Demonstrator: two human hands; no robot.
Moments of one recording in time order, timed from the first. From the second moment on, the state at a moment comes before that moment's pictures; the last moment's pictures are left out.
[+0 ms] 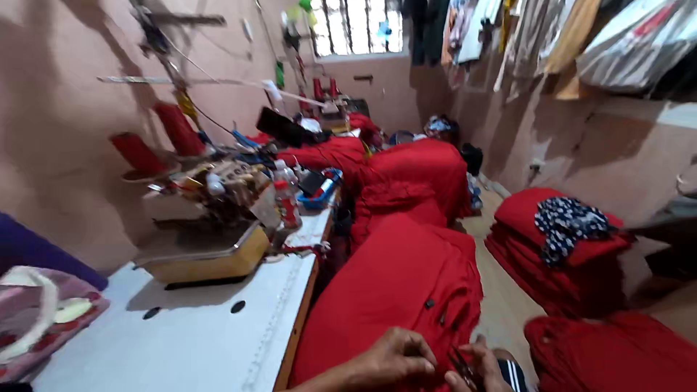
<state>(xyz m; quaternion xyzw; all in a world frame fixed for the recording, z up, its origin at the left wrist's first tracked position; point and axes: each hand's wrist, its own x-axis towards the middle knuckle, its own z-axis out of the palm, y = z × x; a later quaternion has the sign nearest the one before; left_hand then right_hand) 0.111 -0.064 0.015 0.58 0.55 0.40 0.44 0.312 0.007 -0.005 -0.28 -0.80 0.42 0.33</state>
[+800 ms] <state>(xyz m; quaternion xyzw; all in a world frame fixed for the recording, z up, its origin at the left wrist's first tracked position) 0.103 -0.061 0.021 0.50 0.53 0.41 0.54 0.313 -0.007 -0.012 -0.28 -0.85 0.29 0.33</state>
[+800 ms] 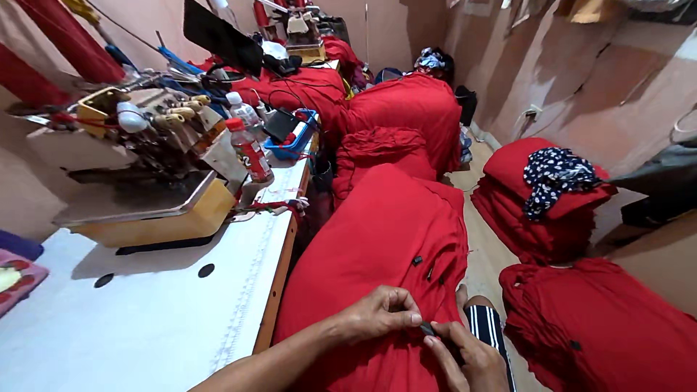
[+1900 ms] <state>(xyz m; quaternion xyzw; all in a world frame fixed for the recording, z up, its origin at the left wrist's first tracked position) 0.104 -0.054 0.029 0.37 0.54 0.44 0.61 0.313 0.007 -0.022 -0.31 -0.79 0.34 0.39</state>
